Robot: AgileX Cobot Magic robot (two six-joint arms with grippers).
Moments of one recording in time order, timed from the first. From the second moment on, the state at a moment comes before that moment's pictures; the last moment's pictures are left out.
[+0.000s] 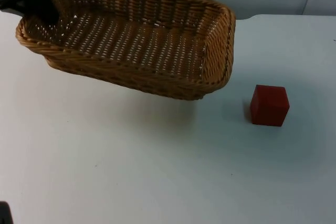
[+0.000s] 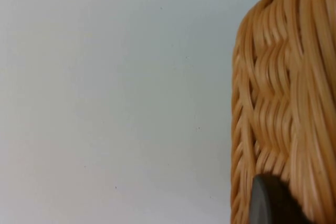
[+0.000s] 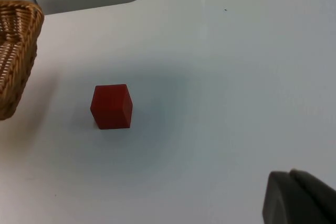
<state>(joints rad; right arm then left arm) -0.02 0.00 -0.52 -0.01 1.09 0.11 -0.02 1.95 -1.46 -0.61 0.86 0.44</state>
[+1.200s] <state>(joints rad) -0.02 0.00 -0.52 -0.01 1.09 0.11 -0.02 1.95 -1.46 -0.61 0.73 0.44</state>
